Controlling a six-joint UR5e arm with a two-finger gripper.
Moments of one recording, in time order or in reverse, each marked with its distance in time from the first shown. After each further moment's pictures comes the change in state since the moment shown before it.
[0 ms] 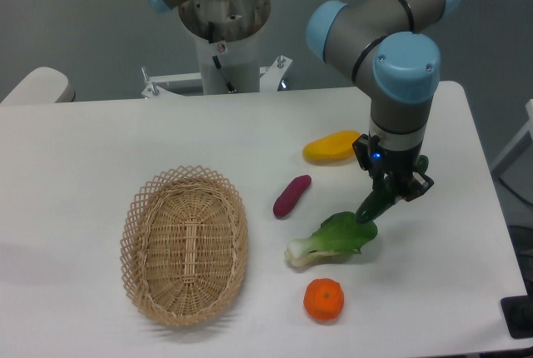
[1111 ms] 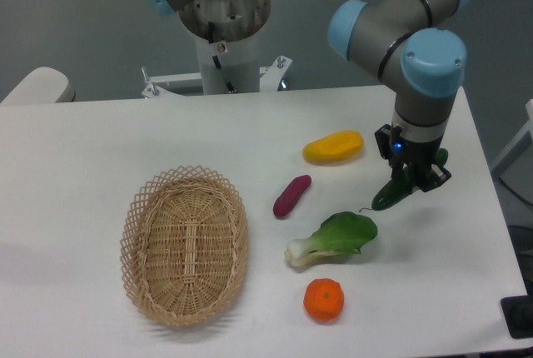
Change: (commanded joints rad) arm 0.112 -0.064 -0.057 0.072 0.000 0.236
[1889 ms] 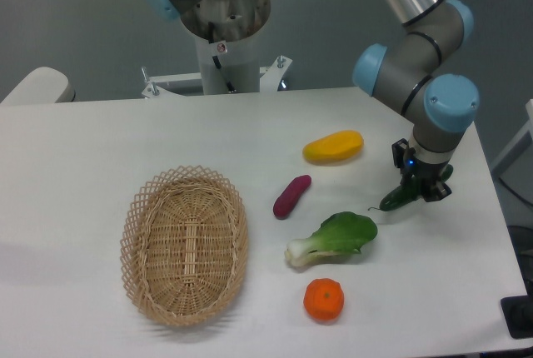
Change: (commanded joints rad) arm 0.061 -0.097 -0.095 0.117 -0.002 0.145
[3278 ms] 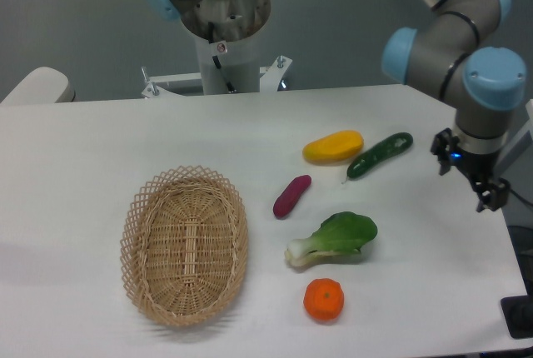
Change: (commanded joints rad) arm 0.047 -0.044 0.298 -0.063 -0.005 0.115
